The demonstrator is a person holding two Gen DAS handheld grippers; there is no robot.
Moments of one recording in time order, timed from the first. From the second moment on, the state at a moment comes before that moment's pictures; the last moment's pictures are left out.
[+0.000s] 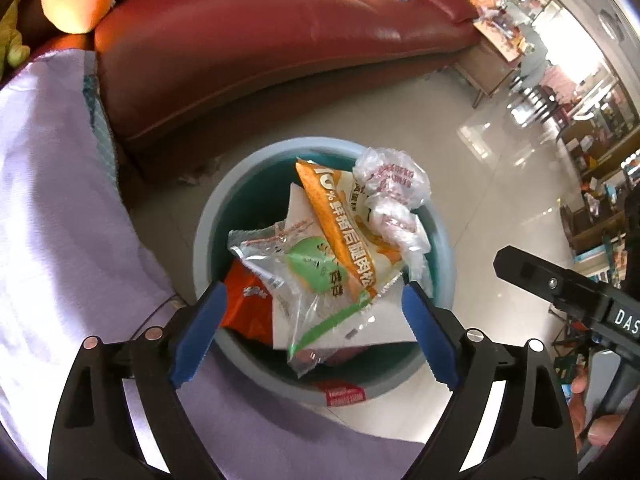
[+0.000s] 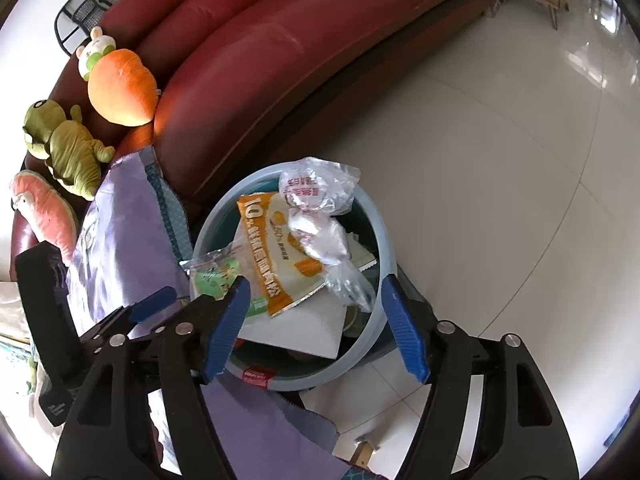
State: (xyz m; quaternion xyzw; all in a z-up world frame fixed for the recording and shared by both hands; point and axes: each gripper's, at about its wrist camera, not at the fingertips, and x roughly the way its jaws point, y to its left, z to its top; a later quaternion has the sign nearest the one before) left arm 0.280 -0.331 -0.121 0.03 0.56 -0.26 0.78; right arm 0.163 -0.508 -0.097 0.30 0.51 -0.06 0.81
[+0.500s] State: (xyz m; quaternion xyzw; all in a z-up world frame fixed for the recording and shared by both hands) left arm 0.230 -0.247 -0.075 -0.01 0.55 -0.24 0.80; right arm 0.132 -0.451 -0.059 0.28 0.51 -0.06 0.81
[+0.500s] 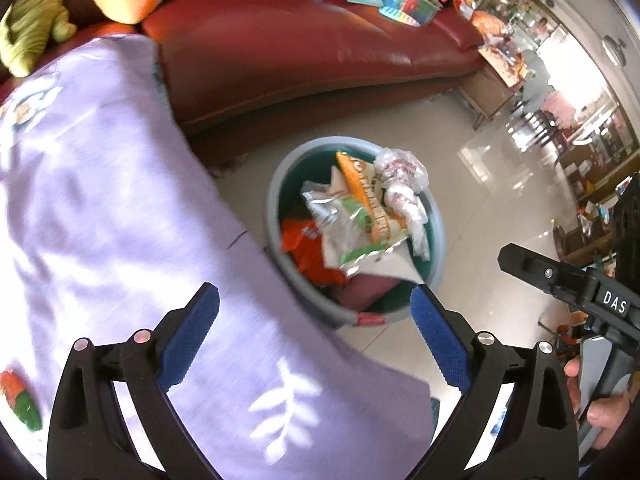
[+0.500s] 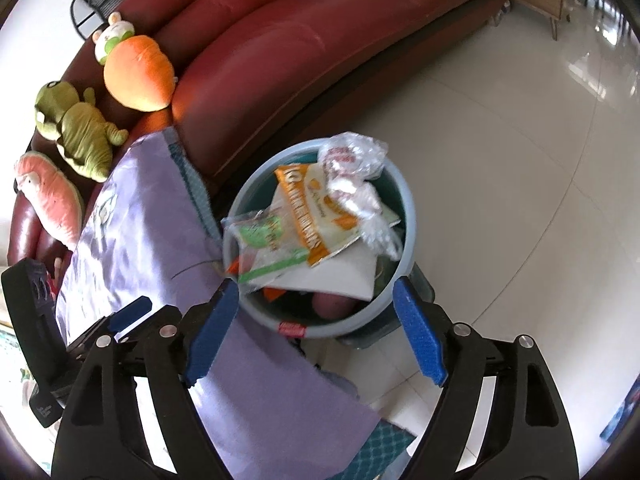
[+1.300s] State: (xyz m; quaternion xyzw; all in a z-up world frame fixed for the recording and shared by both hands) left arm 0.149 -0.025 -0.034 -0.08 0.49 -0.17 0.85; right arm 0.121 -0.246 -0.029 0.21 0.55 0.03 0.81
